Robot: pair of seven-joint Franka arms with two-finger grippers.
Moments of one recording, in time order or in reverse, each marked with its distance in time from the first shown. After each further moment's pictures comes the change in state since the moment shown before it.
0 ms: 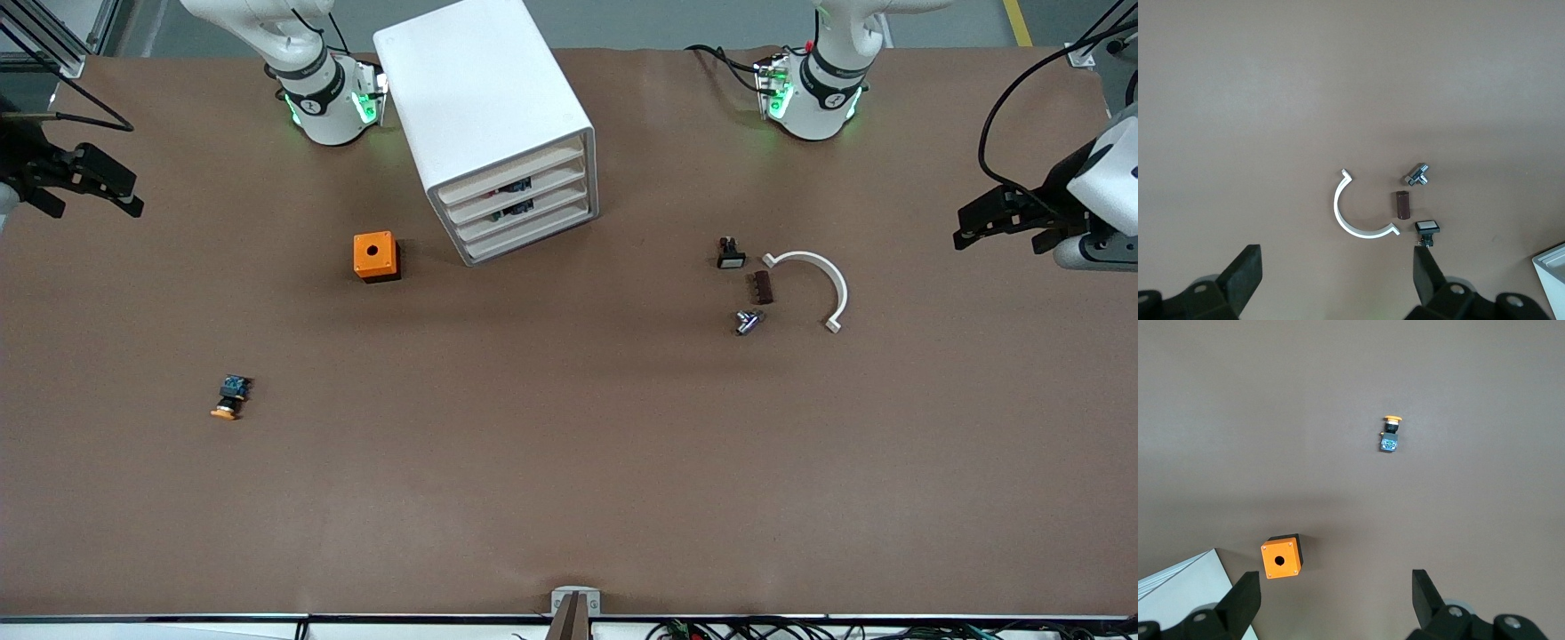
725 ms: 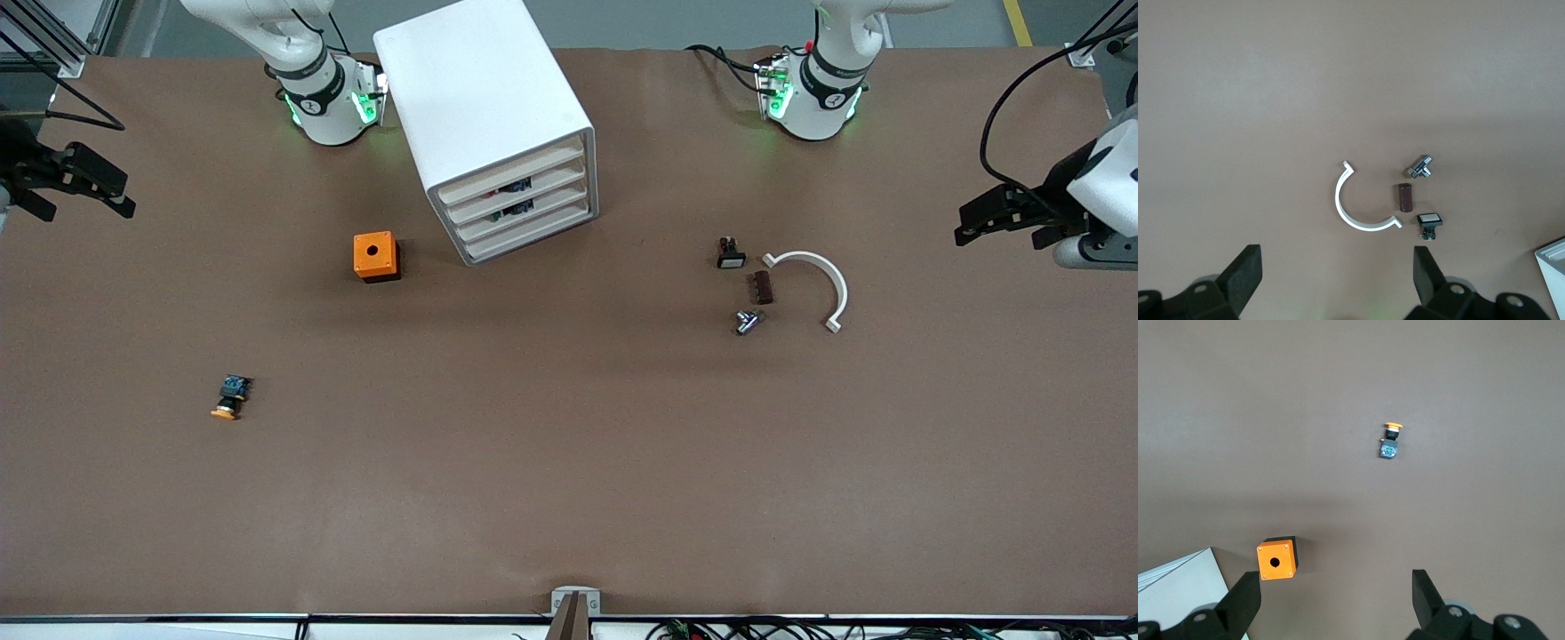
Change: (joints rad) left arm -0.002 -0.004 0.005 -0.024 0.000 -0.005 0.003; right arm 0.000 0.000 -0.006 0.000 0.003 0.016 -0.051
